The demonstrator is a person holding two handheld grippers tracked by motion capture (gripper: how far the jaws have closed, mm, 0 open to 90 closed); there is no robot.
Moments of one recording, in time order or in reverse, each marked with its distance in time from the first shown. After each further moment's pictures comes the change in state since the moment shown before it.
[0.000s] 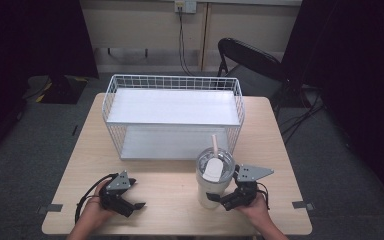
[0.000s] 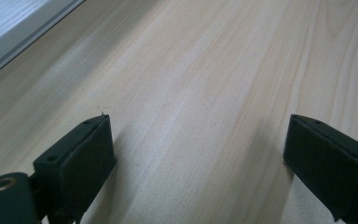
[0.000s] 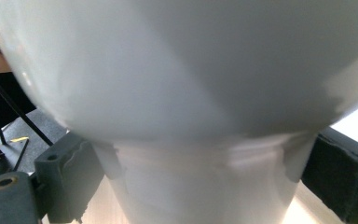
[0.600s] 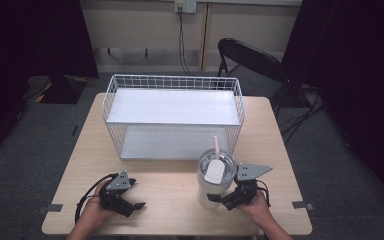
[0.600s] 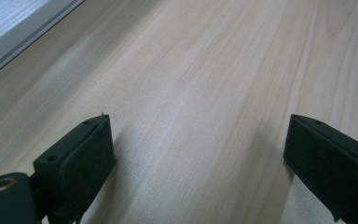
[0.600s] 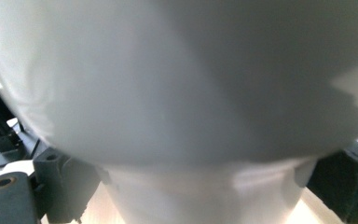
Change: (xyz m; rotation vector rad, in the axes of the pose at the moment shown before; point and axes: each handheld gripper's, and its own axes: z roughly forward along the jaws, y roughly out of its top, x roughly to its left) left arm 0.000 0.000 0.000 0.000 0.000 0.000; right arm -0.007 0.001 0.001 0.020 0.073 -0.023
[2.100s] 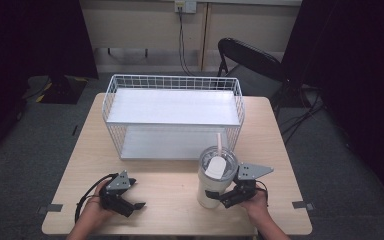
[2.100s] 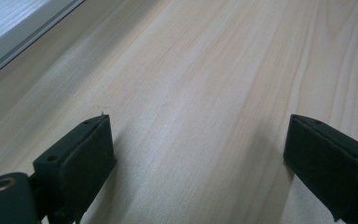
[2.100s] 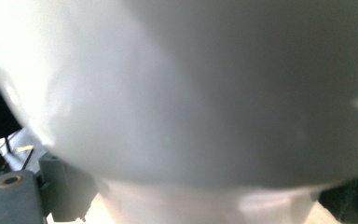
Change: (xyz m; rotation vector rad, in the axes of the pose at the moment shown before) left arm 0.001 0.000 0.000 0.004 -0.001 0.006; right arm 0.001 0.000 0.002 -0.085 -0.045 0.014
